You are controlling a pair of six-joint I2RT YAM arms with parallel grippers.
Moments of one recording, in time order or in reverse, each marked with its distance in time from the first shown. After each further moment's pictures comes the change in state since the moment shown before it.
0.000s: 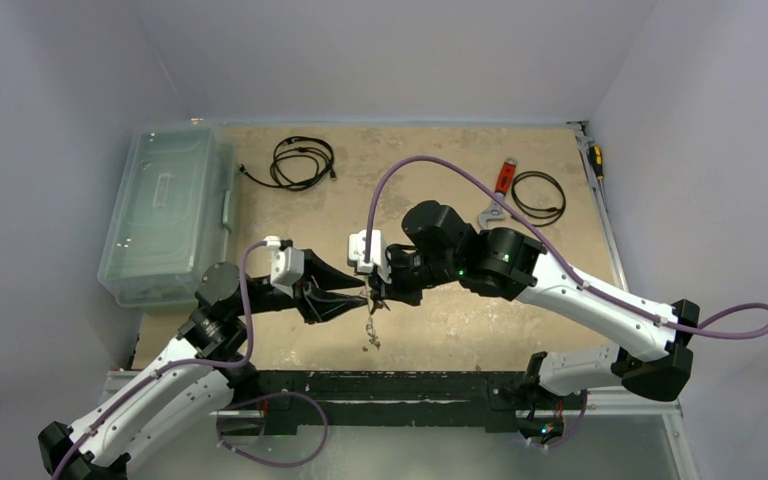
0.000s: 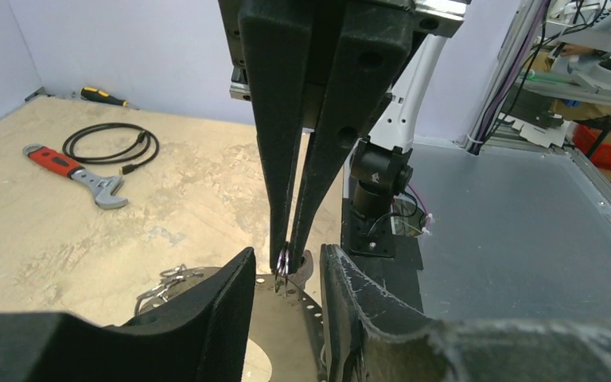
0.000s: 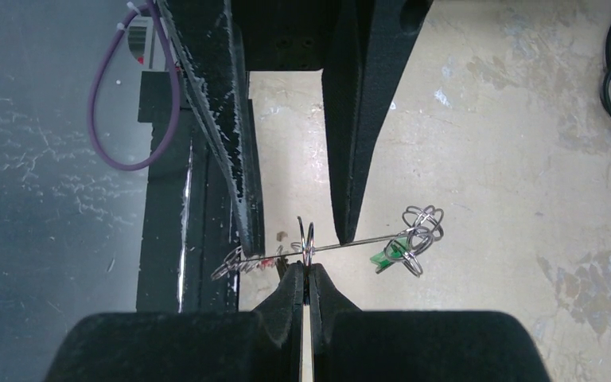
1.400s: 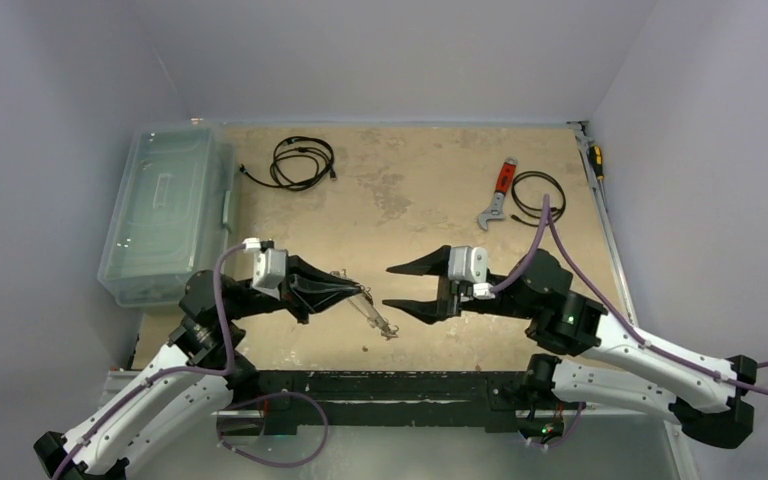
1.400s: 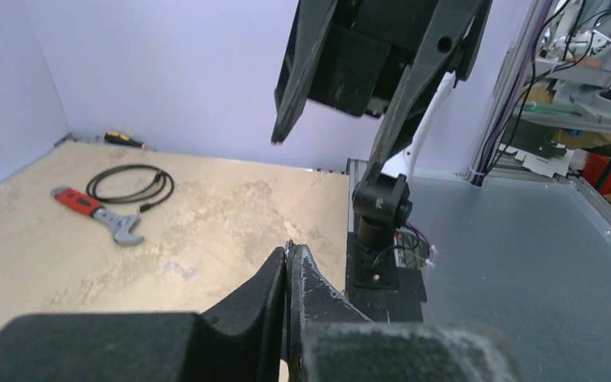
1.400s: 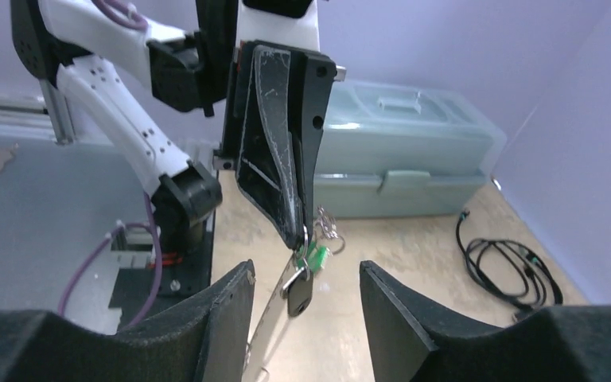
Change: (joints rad) left arm -0.005 -0.052 0.024 0.018 -0.042 -0.034; right arm 0.010 -0.516 -0.569 0.805 0.015 0.157
